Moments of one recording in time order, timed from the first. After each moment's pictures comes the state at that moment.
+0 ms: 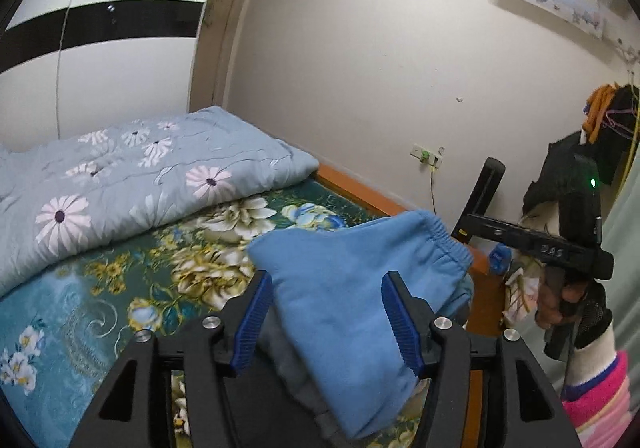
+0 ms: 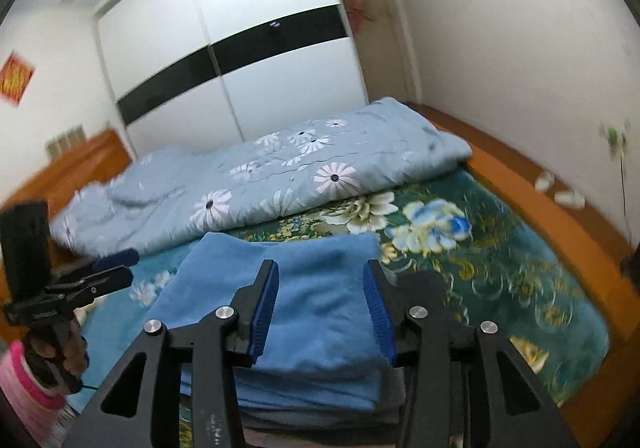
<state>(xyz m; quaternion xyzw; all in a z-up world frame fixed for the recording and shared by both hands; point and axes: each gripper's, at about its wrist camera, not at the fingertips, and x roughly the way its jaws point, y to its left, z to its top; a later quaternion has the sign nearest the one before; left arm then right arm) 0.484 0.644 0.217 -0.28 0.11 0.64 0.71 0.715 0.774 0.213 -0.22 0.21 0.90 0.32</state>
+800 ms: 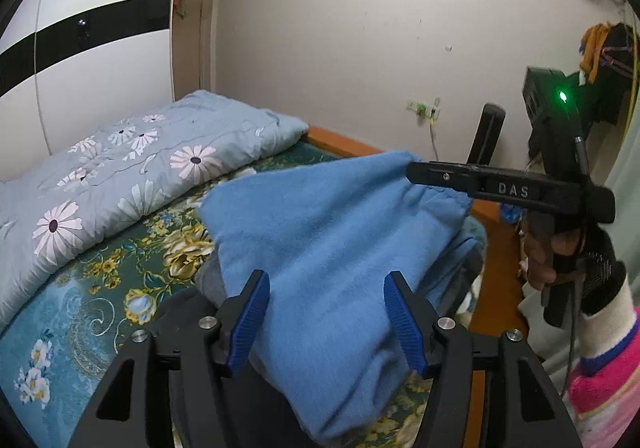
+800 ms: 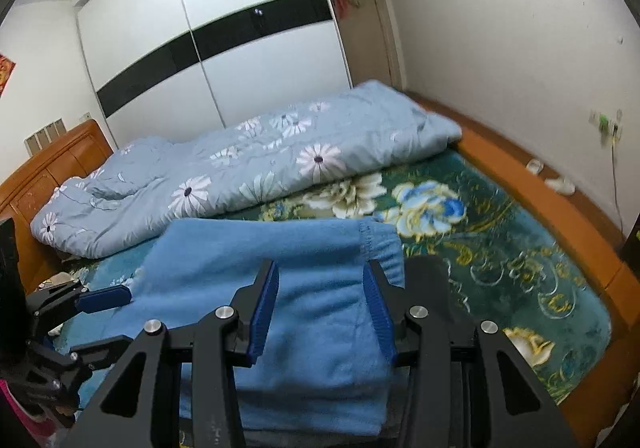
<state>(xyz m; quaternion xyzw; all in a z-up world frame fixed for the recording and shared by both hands) 0.519 0.646 0.185 -0.27 0.19 0.62 0.71 0.703 0.777 0.189 -0.23 0.22 0.88 0.35</state>
